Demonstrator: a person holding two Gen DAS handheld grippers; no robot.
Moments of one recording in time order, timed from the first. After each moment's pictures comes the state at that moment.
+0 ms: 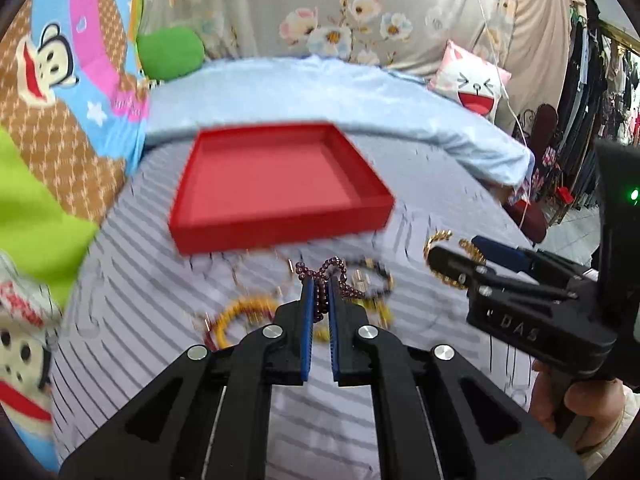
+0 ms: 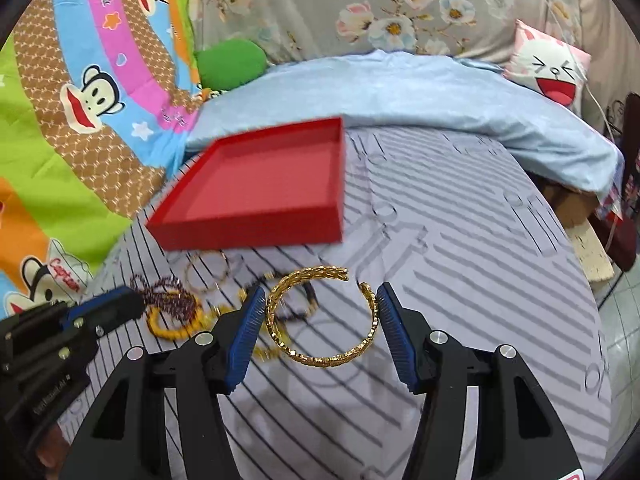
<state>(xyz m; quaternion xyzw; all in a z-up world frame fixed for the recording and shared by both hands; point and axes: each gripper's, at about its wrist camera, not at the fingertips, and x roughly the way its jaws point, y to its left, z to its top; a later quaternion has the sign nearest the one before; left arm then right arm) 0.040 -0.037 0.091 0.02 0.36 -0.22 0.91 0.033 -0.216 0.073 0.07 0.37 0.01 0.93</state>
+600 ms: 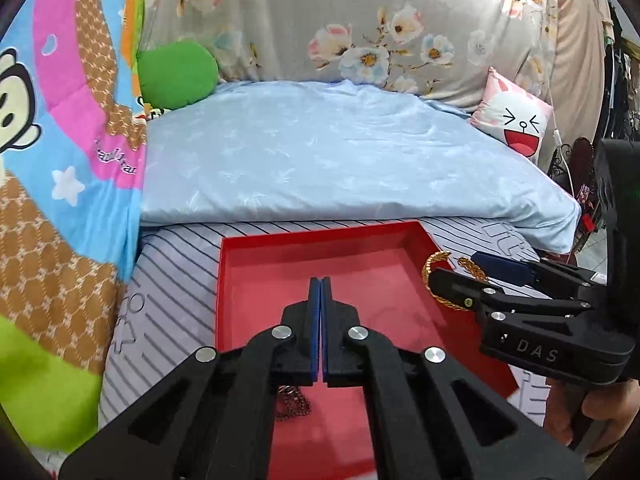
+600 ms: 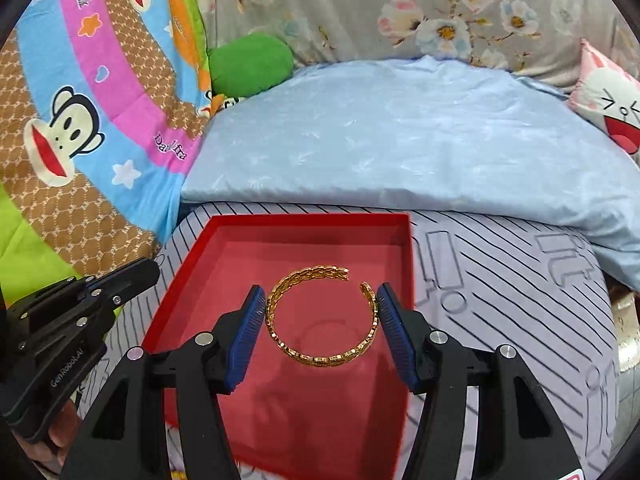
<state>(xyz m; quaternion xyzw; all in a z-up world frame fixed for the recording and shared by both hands) 0.257 -0.030 0.103 0.02 0.34 -0.19 0.92 0.259 -0.198 0.091 0.07 0.40 0.06 0.91</state>
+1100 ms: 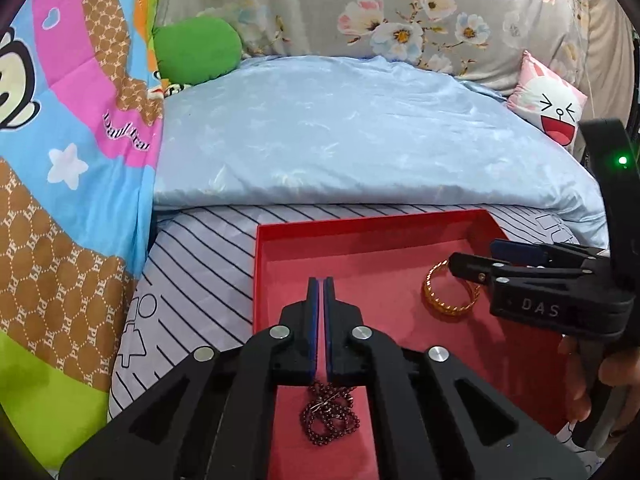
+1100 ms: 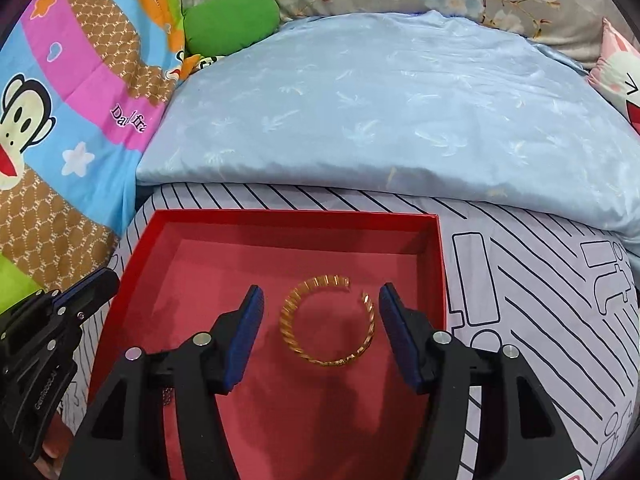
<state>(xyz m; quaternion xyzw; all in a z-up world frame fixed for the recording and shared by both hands) 0.300 -0.015 0.066 0.03 0.38 -0.14 0.91 0.318 -0.195 0.053 0.06 0.46 0.05 0.89</state>
